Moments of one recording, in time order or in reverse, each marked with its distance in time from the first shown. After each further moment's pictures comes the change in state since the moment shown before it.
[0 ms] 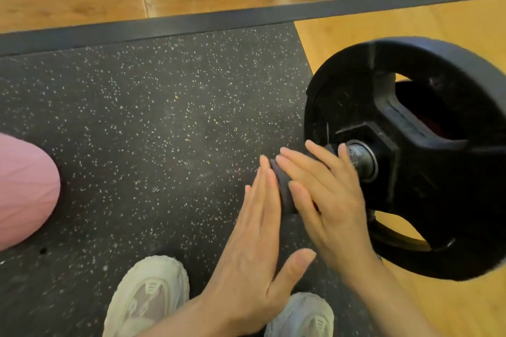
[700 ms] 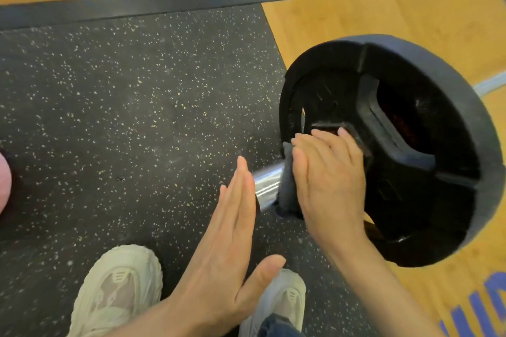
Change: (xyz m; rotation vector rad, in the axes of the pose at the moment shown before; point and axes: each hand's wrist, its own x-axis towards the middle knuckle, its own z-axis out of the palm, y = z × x) left_hand -0.024 0.005 0.010 0.035 -0.090 0.031; right_hand -0.016 0.014 -0.018 -0.296 0.087 0.172
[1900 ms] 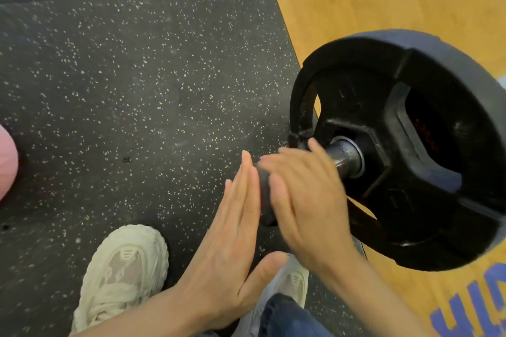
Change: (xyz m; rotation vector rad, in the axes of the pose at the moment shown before) left_hand -0.012 -0.002 0.006 0.000 -0.002 0.025; right_hand -0.029 -0.028 -0.005 0.137 -0.152 -0.136
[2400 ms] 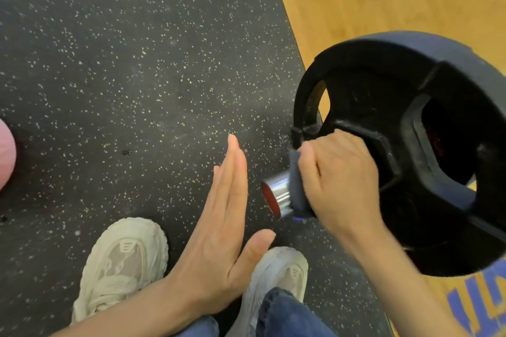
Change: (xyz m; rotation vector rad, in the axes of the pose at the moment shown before) left_hand 0.003 -0.002 -0.004 -0.094 0.069 -0.069; right_hand 0.017 0.027 -0.007 -0.104 0.059 0.083
